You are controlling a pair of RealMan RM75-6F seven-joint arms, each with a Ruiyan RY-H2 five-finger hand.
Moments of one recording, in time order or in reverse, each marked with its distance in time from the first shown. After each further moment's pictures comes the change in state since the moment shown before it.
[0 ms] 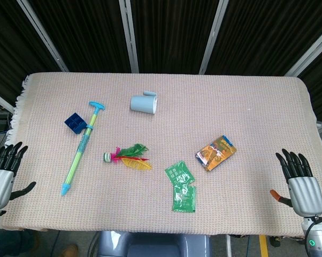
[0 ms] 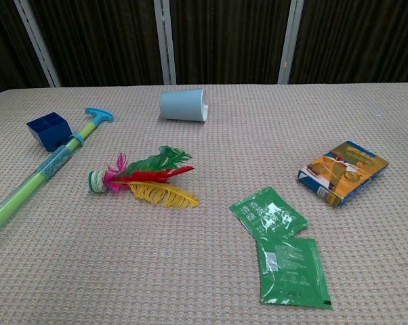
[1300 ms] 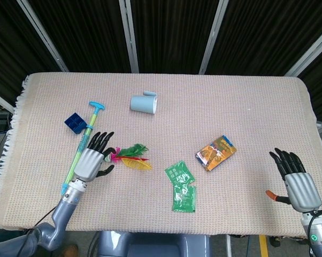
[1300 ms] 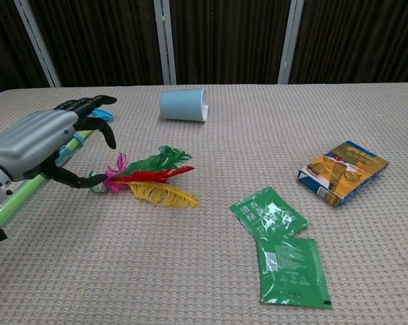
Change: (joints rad) left arm -0.373 -0.596 -0.109 0.382 0.039 -0.254 0.041; right arm 0.051 0.074 -0.016 -0.033 -0.010 -0.087 0.163
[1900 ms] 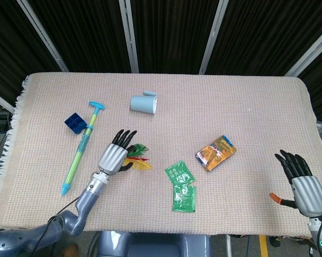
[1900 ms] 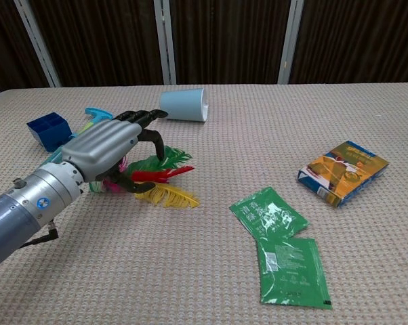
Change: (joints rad) left arm -0.163 -0.186 -0.036 0.214 -0.056 -0.119 0.015; right arm -0.025 0.037 -0.018 -0.002 -0.038 0.060 0.078
